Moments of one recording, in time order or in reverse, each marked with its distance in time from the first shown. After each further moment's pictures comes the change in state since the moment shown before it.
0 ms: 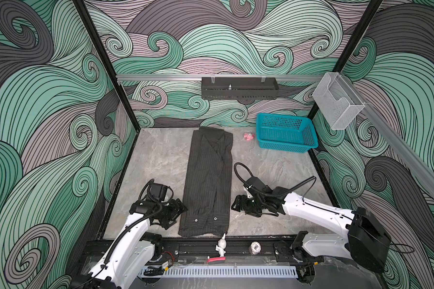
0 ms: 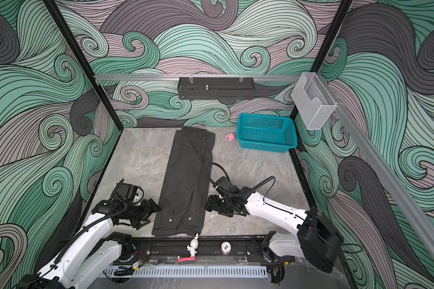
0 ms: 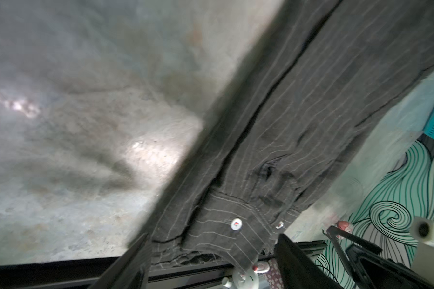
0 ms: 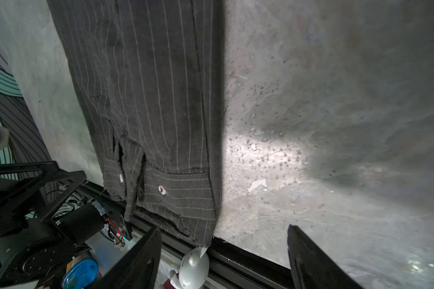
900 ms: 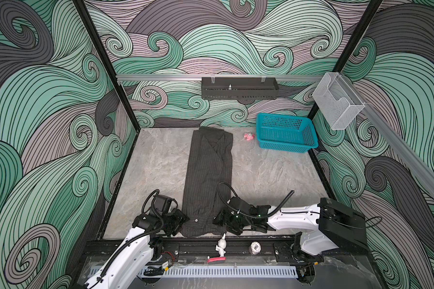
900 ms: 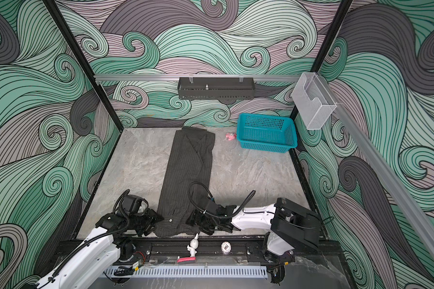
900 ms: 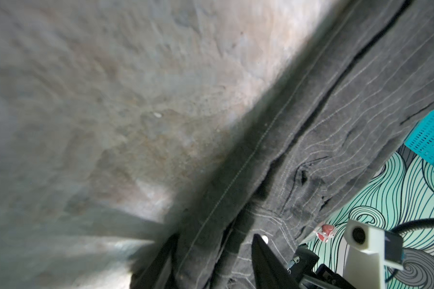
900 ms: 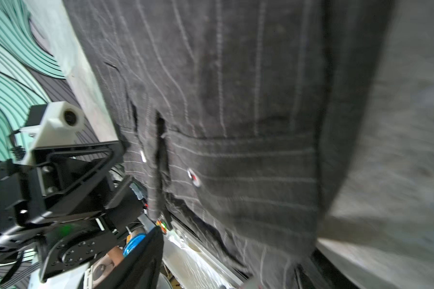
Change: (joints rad) left arm -0.131 -0.147 -0.200 0.177 0.008 -0.251; right arm 0.275 0.229 -0.129 0.580 -0.005 0.434
